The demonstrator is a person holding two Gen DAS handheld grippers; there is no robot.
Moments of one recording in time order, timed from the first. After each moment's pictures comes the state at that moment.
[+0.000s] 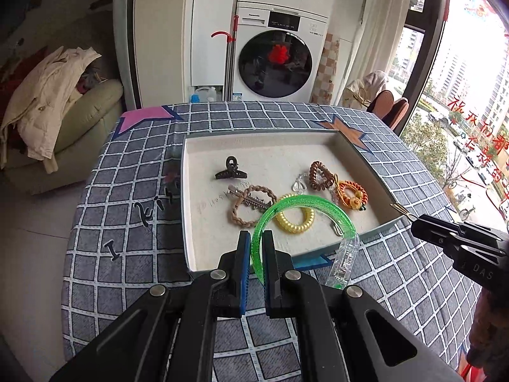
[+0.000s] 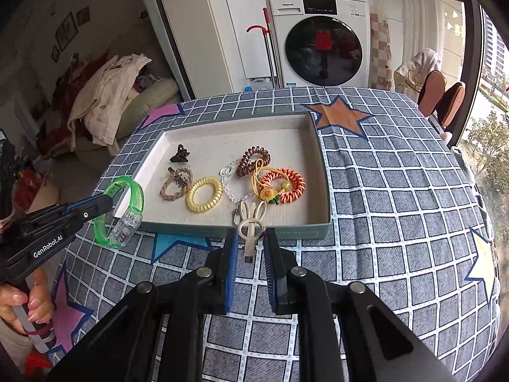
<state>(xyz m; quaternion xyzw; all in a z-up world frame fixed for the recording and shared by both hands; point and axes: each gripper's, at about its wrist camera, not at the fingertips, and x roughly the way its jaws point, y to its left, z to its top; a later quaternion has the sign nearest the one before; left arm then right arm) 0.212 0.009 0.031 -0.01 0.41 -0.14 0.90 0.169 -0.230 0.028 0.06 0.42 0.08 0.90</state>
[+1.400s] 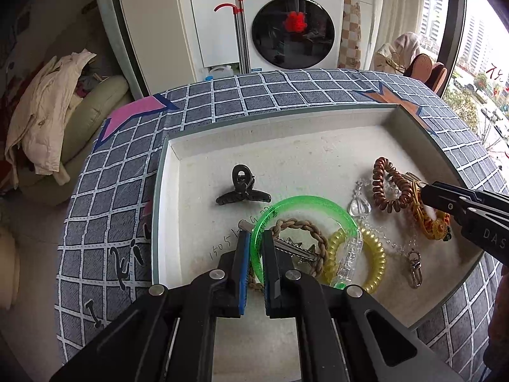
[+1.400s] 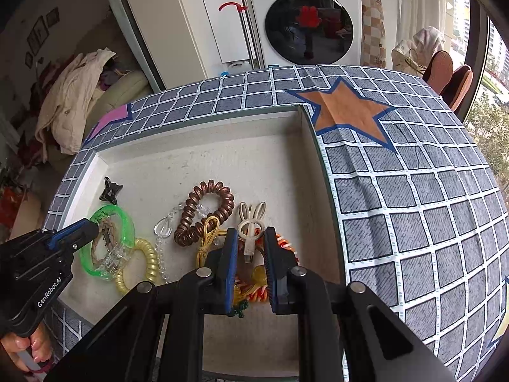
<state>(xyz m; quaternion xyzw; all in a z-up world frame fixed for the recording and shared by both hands) 0.311 -0.034 -0.033 0.07 0.46 -0.08 0.88 0.298 -0.239 -0.035 0.07 0.46 0.04 0.88</state>
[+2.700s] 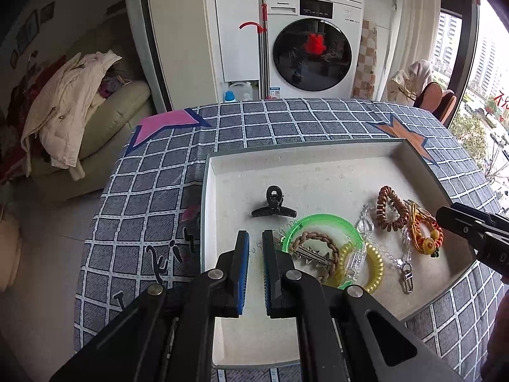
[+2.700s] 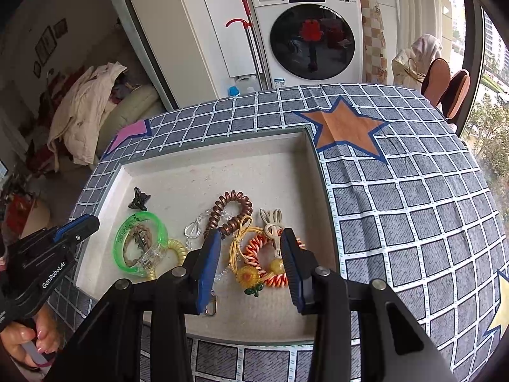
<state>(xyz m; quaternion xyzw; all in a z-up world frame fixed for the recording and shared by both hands) 0.295 -0.006 0.000 0.04 0.42 -0.05 0.90 0.275 -0.238 -0.003 0.09 0.43 0.06 0.89</state>
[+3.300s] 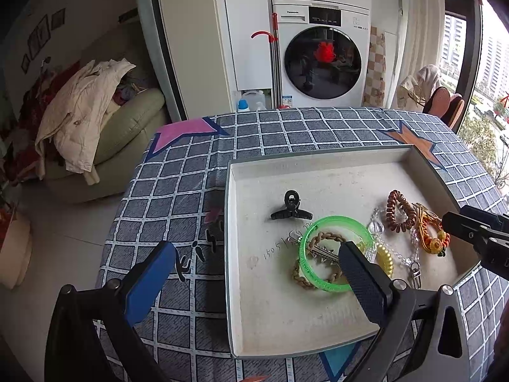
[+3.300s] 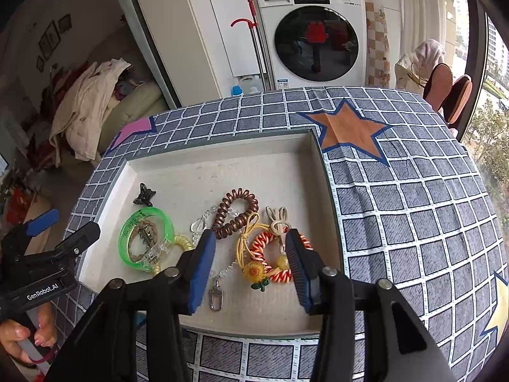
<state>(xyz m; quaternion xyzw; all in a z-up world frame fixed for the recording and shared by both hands) 0.287 0.001 0.007 0.05 0.41 -0.02 0.91 0.270 -0.231 0.002 0.07 0.43 0.06 0.90</state>
